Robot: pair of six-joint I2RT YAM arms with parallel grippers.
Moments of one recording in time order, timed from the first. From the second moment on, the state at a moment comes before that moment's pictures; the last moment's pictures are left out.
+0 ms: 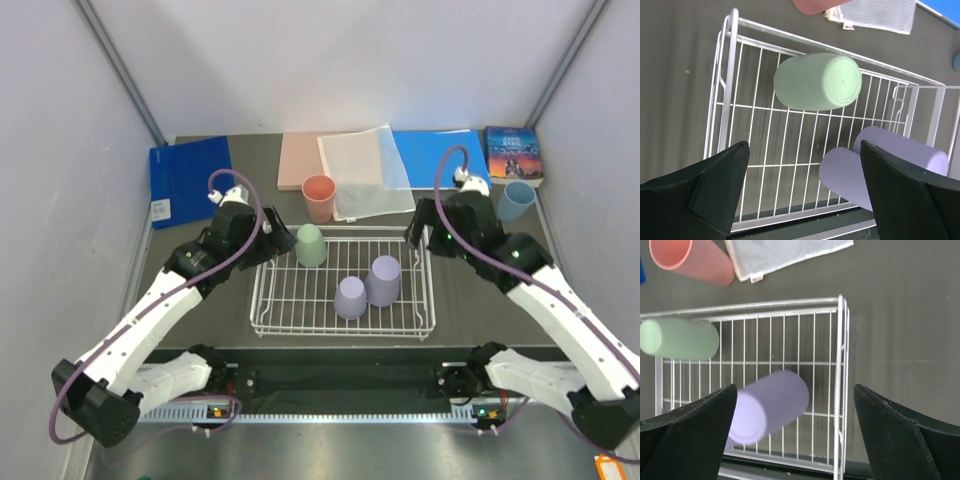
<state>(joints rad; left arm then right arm) -0.54 1.03 0.98 -0.65 -0.11 -0.82 0.56 1.02 1.14 -0.80 0.26 0.60</state>
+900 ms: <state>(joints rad) -0.56 0.90 0.91 -0.66 -0.12 -0.79 1.04 1.18 1.02 -0.76 0.55 0.77</state>
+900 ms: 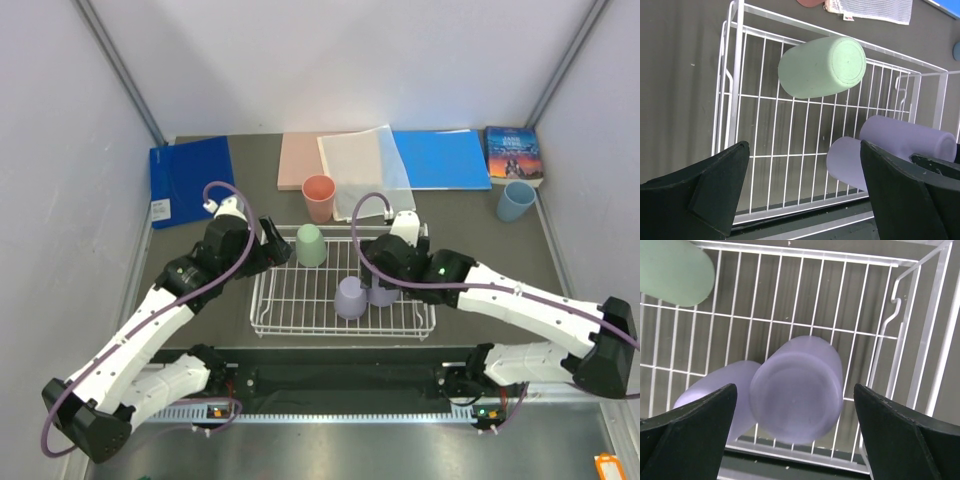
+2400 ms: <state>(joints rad) -0.56 0.81 0.83 0.09 0.31 -1.20 0.80 0.92 0.87 0.04 0.03 0.83</state>
